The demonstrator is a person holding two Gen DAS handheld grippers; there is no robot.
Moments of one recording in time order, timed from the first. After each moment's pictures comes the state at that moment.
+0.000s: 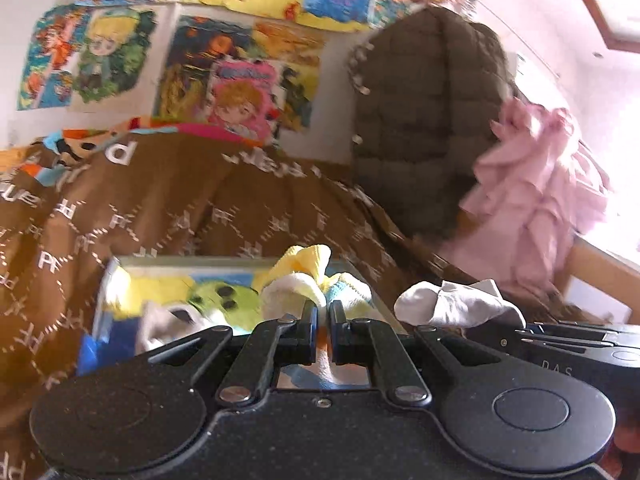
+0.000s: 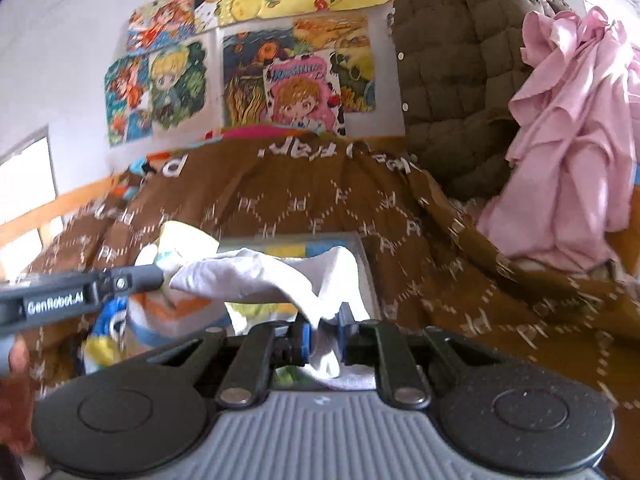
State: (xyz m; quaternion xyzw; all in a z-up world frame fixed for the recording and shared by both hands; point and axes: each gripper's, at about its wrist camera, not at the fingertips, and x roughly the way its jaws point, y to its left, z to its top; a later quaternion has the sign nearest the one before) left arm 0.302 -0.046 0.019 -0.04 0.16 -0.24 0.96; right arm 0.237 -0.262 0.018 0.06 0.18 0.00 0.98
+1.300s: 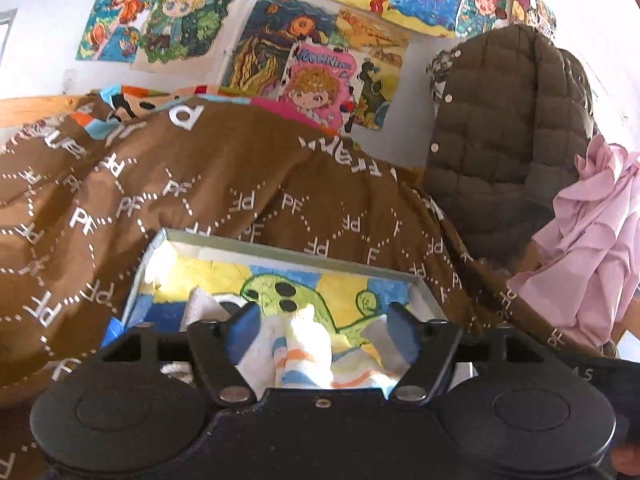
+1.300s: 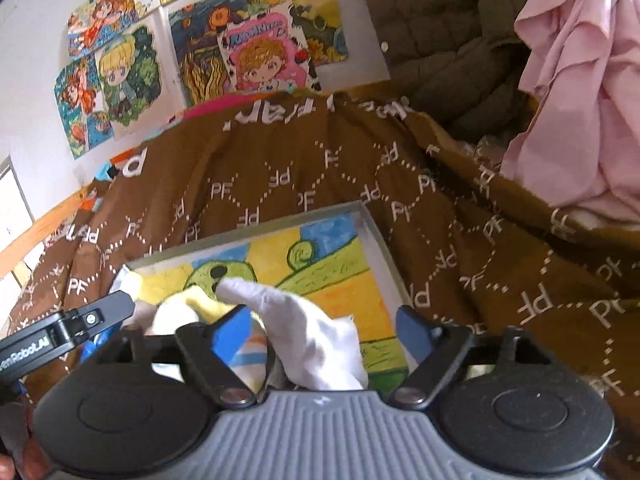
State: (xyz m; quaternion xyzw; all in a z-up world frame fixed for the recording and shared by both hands) left arm 0.355 -0.024 0.001 -0.11 0.18 -0.17 0.96; right arm 0.306 -0.269 0.004 0.14 0.24 -0.03 0.96
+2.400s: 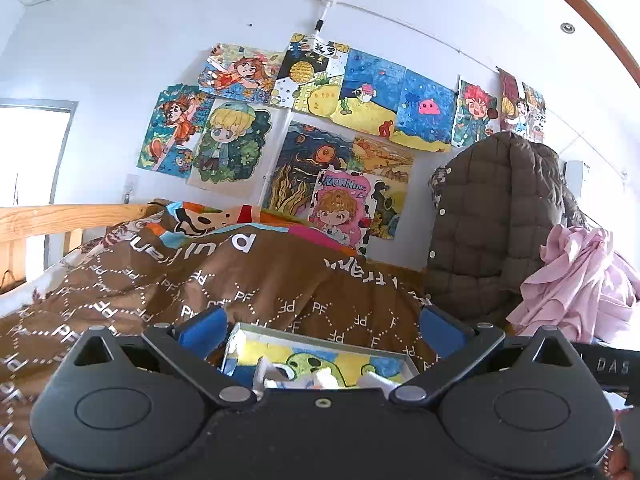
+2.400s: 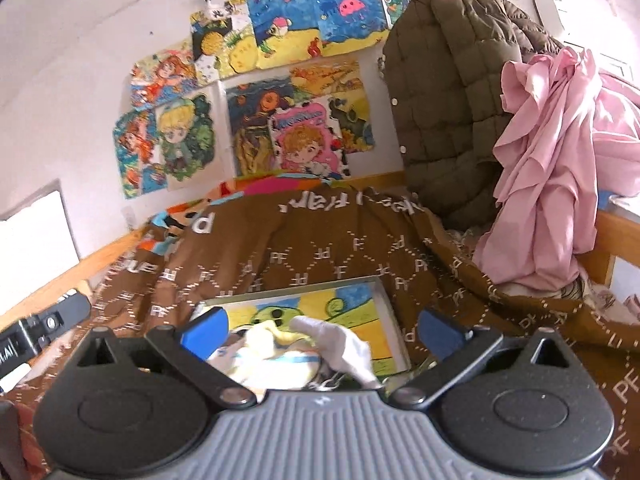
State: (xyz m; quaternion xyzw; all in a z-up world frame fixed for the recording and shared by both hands) left arm 0.143 0.028 0.078 -0.12 0.04 -0.10 0.99; right arm 0.127 -0.235 0.094 0.10 0.14 0.00 0.99
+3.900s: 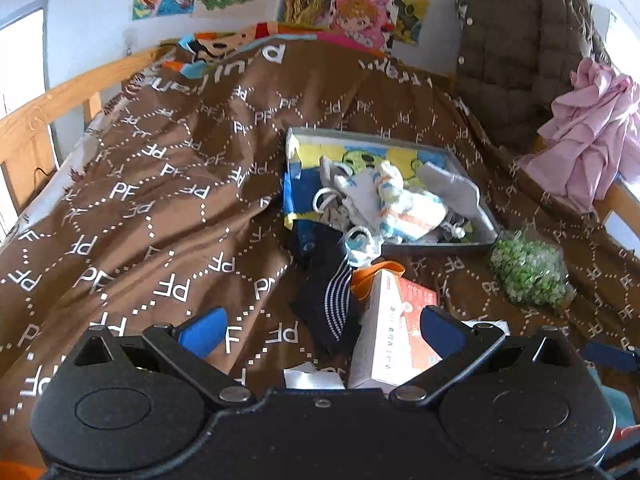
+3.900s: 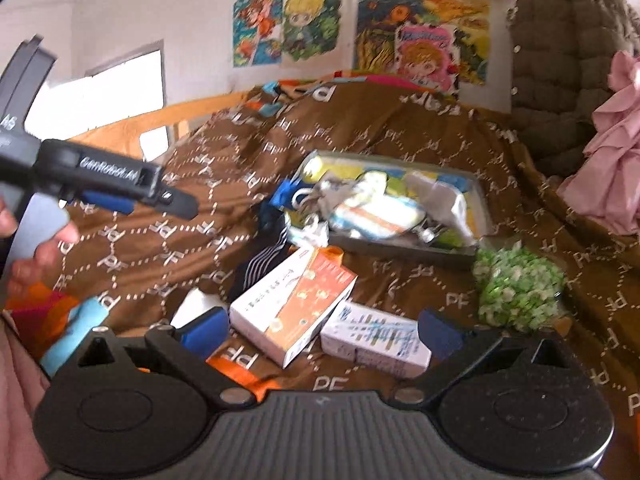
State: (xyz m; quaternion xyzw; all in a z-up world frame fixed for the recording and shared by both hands) left arm 0.151 0.104 0.041 -0.03 0.35 -0.12 0.93; right arm 0.034 -0.126 0.010 -0.04 0.28 0.13 0.95
